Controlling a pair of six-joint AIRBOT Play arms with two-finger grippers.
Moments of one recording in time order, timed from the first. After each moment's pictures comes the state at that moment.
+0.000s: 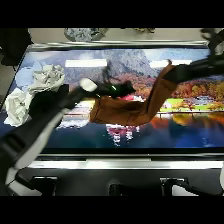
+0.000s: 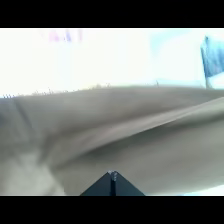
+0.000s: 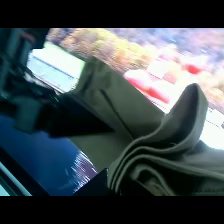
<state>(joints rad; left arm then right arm) -0.55 -1.77 1.73 0.55 -0.77 -1.56 -0.16 -1.39 1.75 -0.78 1.52 1.02</state>
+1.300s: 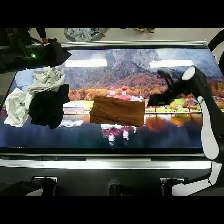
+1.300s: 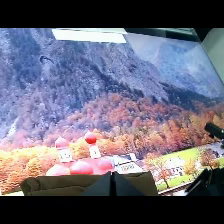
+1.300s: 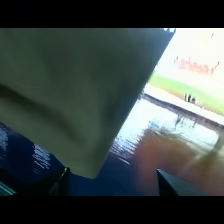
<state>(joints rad) -0.25 -1.26 1.72 1.18 -1.02 -1.67 -0.10 -1.70 1.51 -1.07 1.45 1.12</state>
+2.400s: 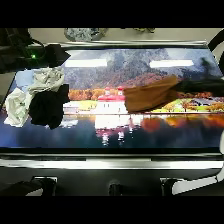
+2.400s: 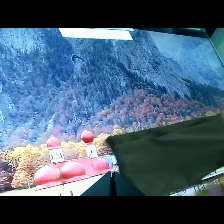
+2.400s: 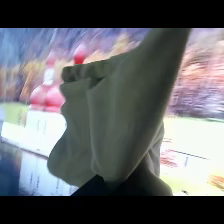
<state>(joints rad) -0.25 -1.27 1.72 1.20 -1.03 -1.67 -0.50 -1.71 1.64 -0.69 1.36 1.00</state>
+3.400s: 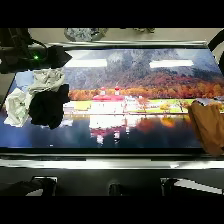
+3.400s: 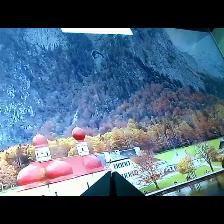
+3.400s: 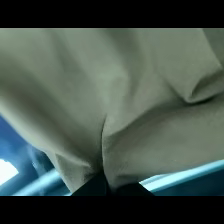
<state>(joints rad) -0.26 -1.27 1.72 1.20 -1.03 -1.67 -1.15 -1.50 1.24 -1.37 1.54 1.16</state>
